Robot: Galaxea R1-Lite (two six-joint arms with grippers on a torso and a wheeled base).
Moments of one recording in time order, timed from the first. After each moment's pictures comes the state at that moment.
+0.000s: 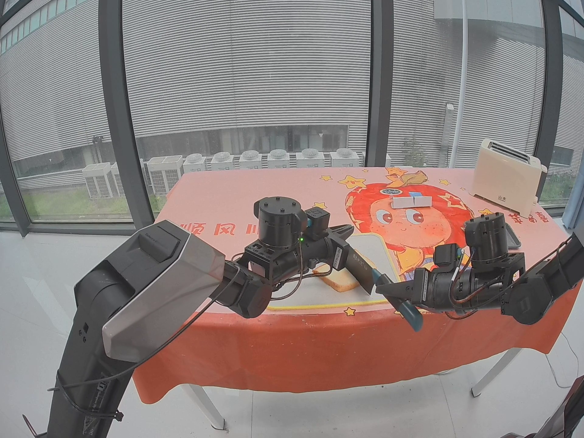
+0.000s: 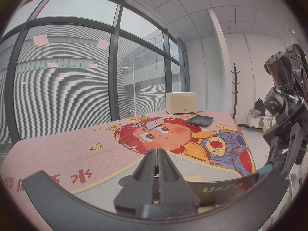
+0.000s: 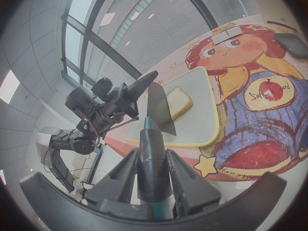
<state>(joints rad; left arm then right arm) -0.59 2.54 -1.57 -0.82 -0.24 0.06 0.38 1.88 -0.68 -0.57 0.46 0.57</state>
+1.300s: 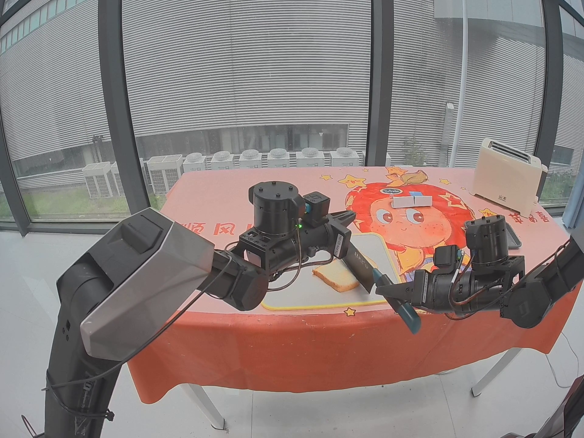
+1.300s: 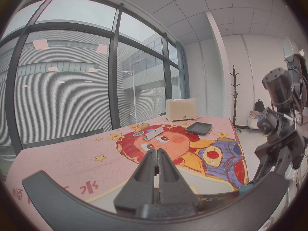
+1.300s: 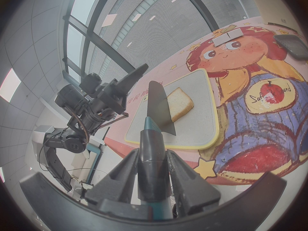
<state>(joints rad) -0.60 2.43 -1.54 -0.83 -0.24 0.06 0.38 1.90 -0.66 -0.63 0.46 0.56</state>
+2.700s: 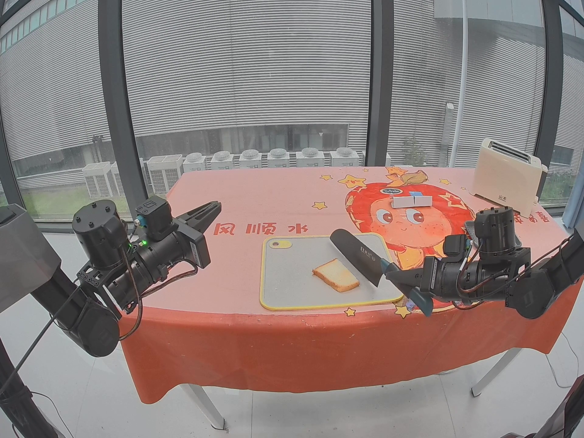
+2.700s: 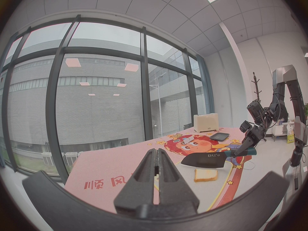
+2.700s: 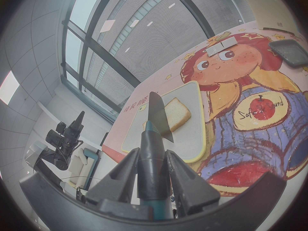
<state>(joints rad) -0.31 1.94 -0.59 -1.45 -0.24 0.05 0.32 1.89 -0.69 -0.63 0.46 0.57</state>
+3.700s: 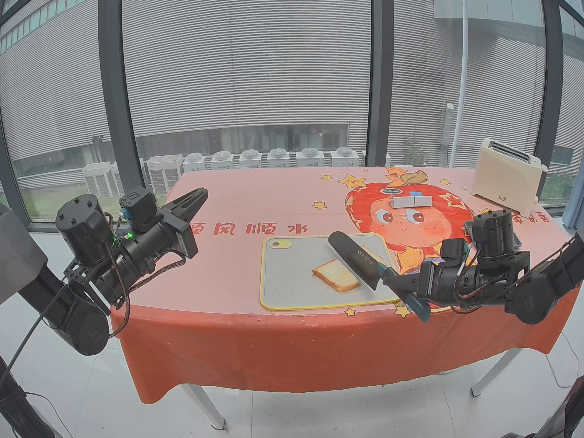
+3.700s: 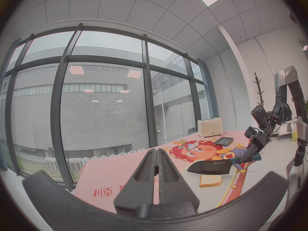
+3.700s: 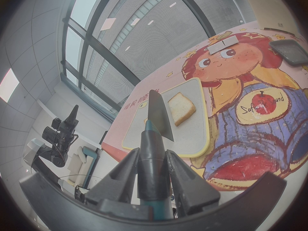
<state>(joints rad) -0.29 1.89 -0.57 -1.49 -0.24 0.06 0.37 1.87 -0.66 -0.63 0.42 0.56</state>
